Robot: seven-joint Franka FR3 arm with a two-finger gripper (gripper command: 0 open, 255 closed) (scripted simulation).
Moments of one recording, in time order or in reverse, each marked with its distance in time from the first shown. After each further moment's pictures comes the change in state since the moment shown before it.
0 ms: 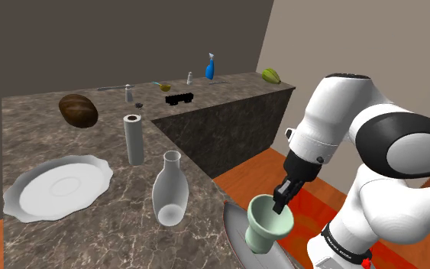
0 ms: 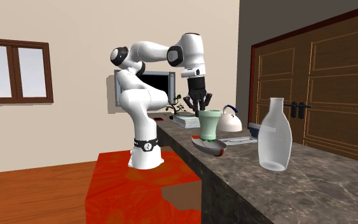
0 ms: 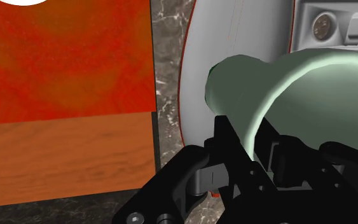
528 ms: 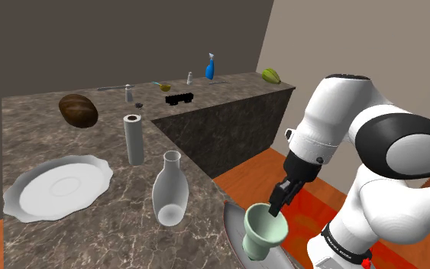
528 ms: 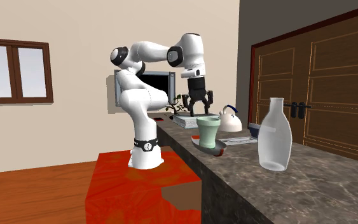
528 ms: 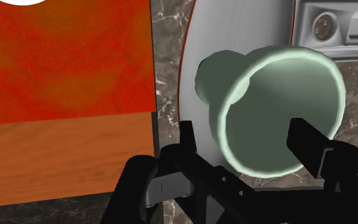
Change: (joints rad) arm 0.001 0.000 0.002 -0.003 0.002 0.004 -0.001
